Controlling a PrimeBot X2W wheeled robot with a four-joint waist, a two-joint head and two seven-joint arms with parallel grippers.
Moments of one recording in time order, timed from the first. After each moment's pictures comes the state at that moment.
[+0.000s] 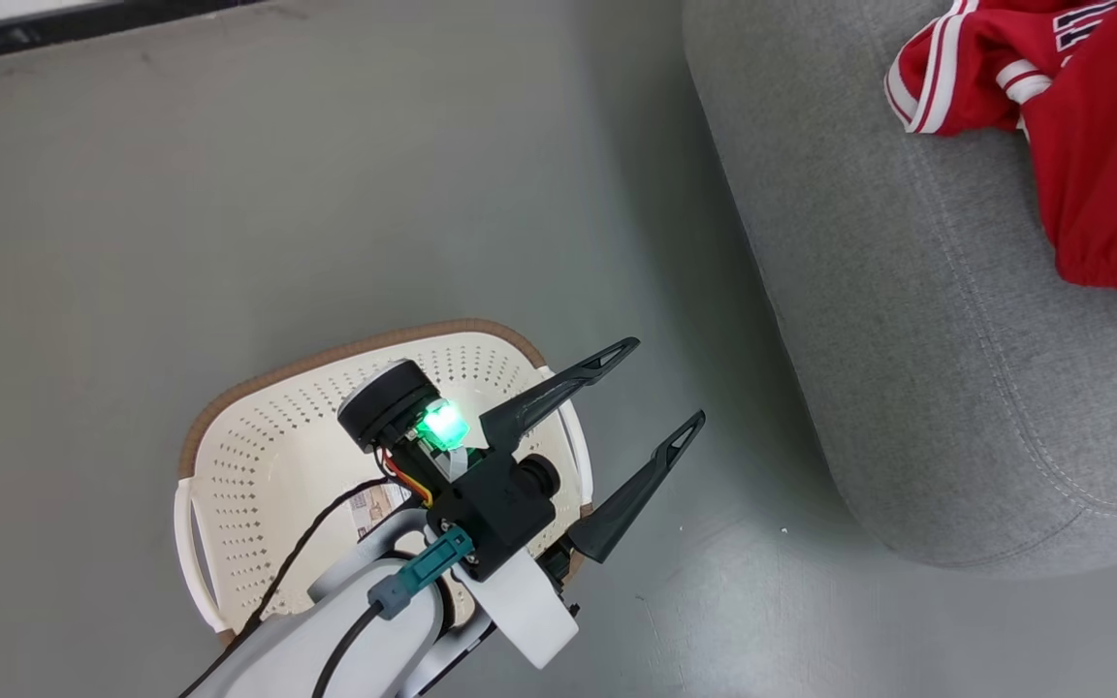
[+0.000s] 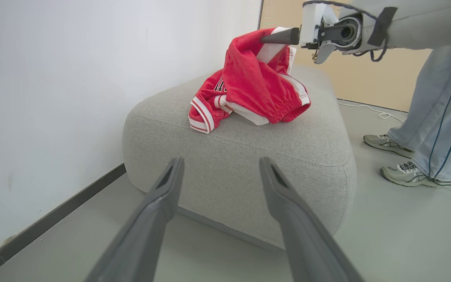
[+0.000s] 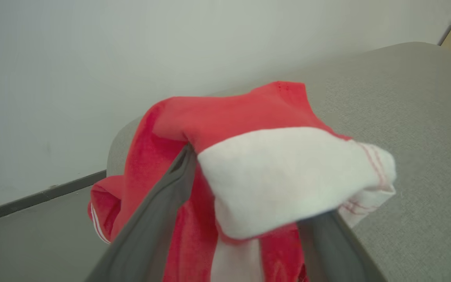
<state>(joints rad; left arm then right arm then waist) -0.57 0.28 -0.82 0.13 -0.27 -0.12 -0.23 -0.87 -0.51 -0.02 0.93 0.53 0.13 -0.05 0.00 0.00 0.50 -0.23</state>
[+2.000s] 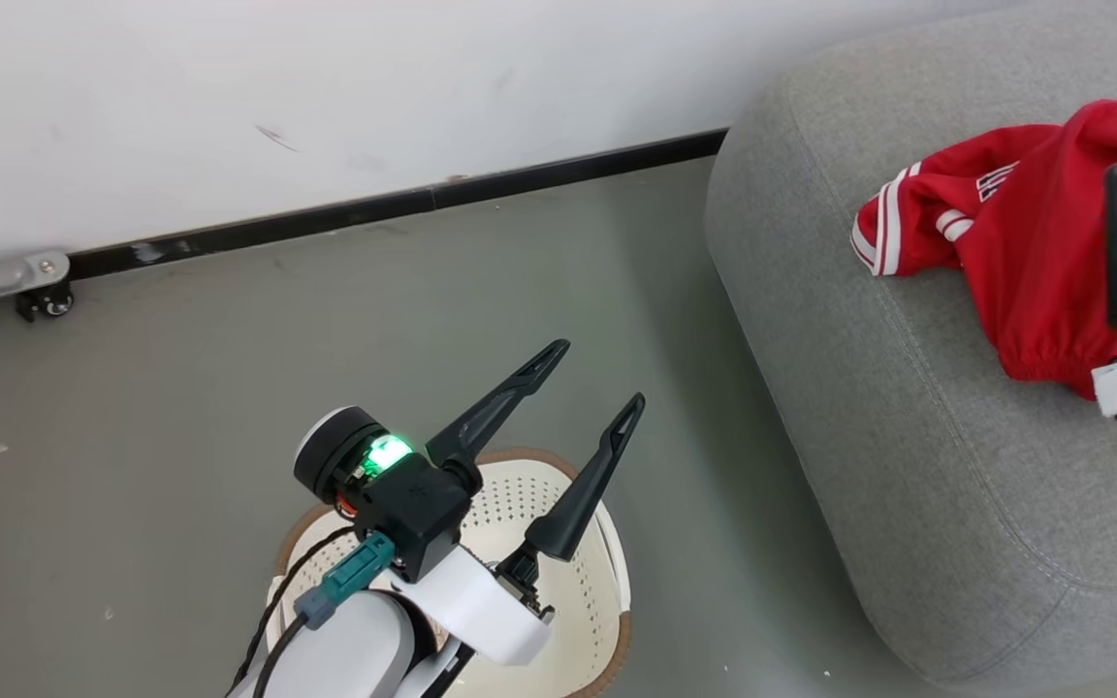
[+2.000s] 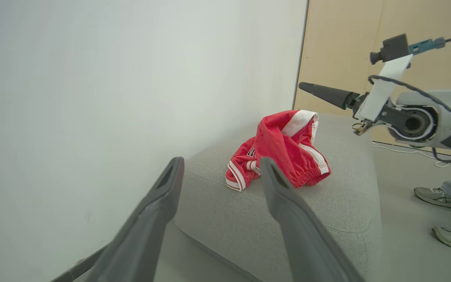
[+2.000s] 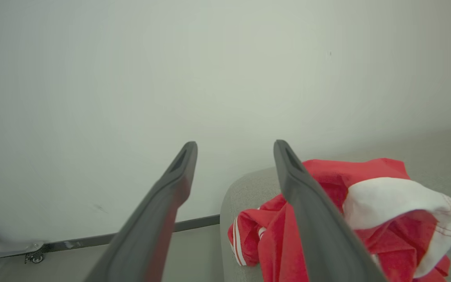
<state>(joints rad) -0.42 0.23 -0.68 0.11 -0.36 -0.07 -0.26 -0.50 -0.45 0.12 0.53 0.61 0.13 -0.25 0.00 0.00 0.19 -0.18</state>
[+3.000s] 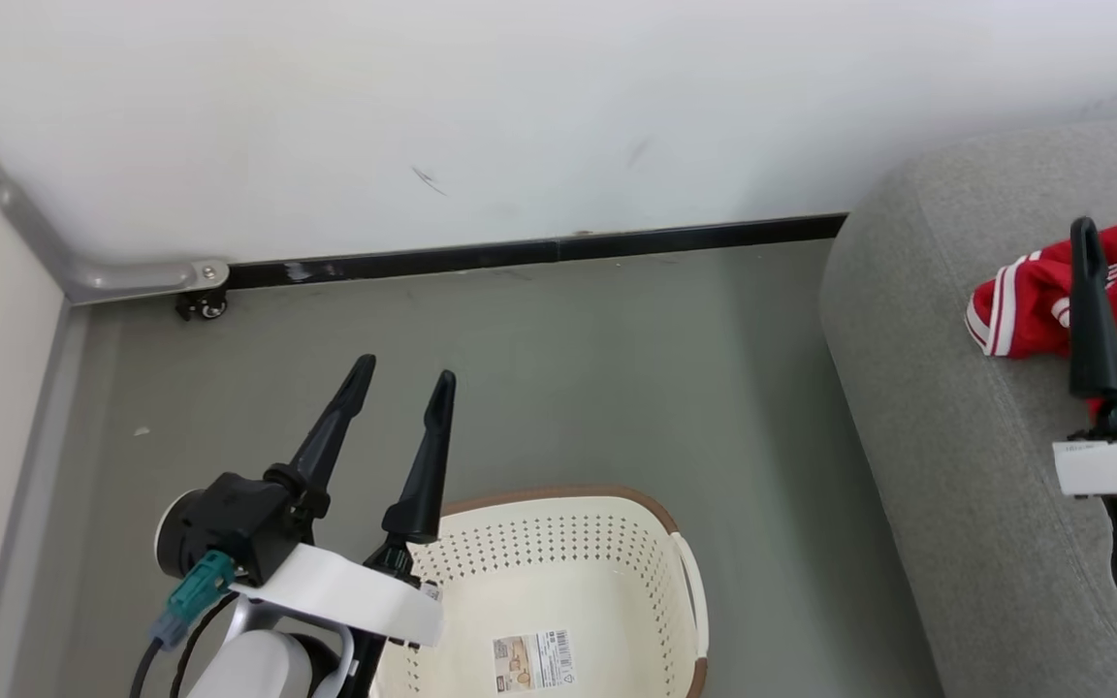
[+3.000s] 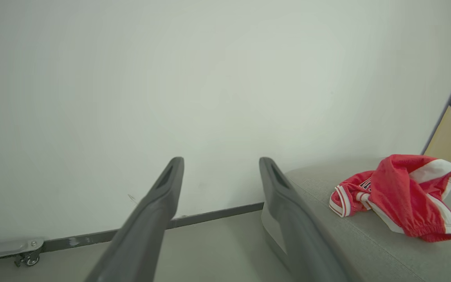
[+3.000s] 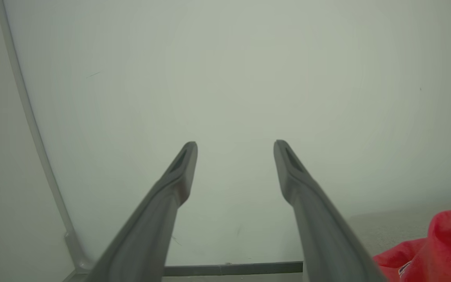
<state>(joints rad) -0.24 0.22 -0.43 0.10 -0.44 0.03 -0.26 -0.29 -0.34 0.01 0.22 0.52 0.13 -0.25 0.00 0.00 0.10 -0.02</state>
